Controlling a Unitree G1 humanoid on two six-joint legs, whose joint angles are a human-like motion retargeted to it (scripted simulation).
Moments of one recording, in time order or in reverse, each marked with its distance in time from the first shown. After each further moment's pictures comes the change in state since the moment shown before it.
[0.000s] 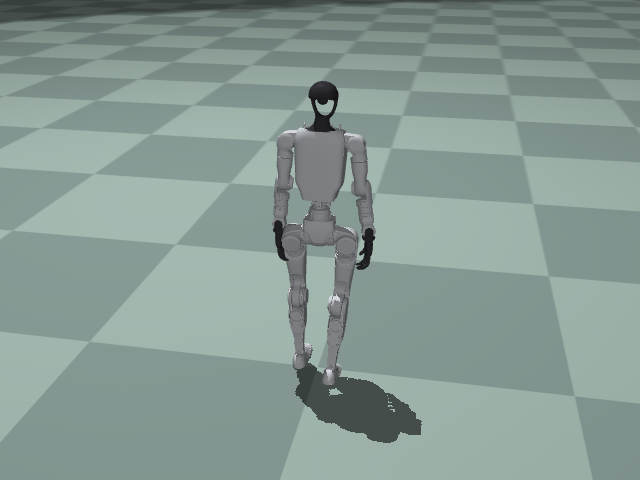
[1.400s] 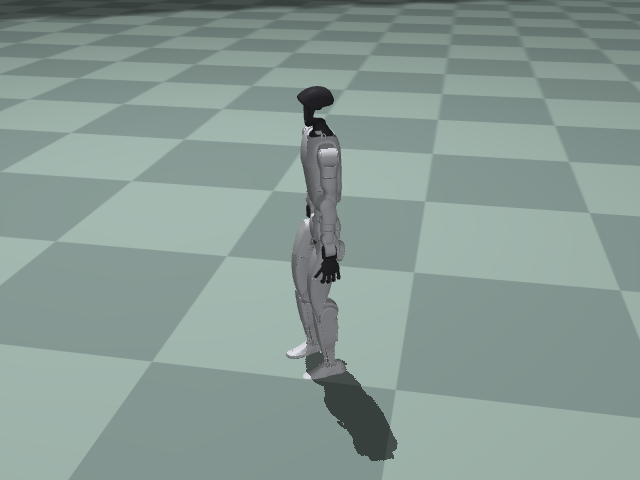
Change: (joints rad) left arm -0.014 0.071 -0.004 0.076 0.021 -0.001 -0.007; right arm 0.063 0.028 -0.019 -0.020 0.051 -0.011 0.006; waist 0.039 -0.070 -0.025; left_leg 0.141 -0.070 0.090 0.030 -0.069 0.282; right_leg -0.091 -0.064 0.322 0.059 -0.180 0.161
